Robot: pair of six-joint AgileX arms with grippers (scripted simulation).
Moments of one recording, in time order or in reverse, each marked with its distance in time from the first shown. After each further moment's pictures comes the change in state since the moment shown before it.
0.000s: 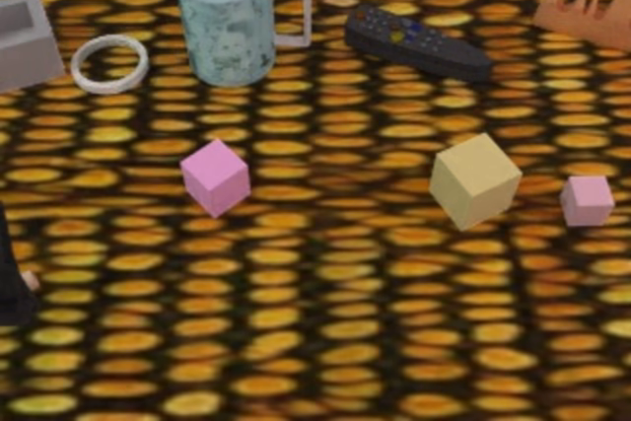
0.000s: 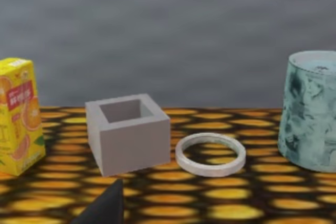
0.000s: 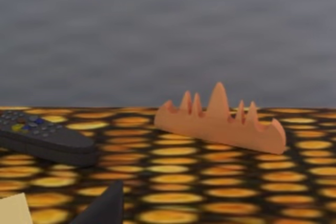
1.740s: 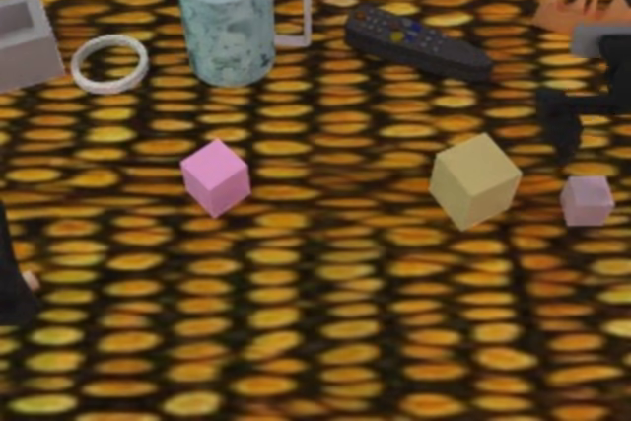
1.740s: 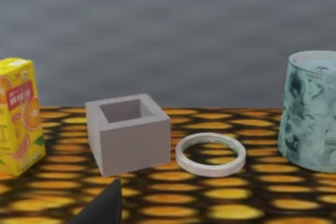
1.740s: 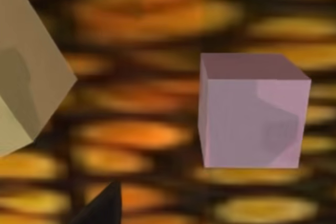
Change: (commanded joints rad) left arm 0.000 0.000 0.000 0.000 0.000 0.000; right arm 0.137 2.029 1.600 -1.120 0.002 0.117
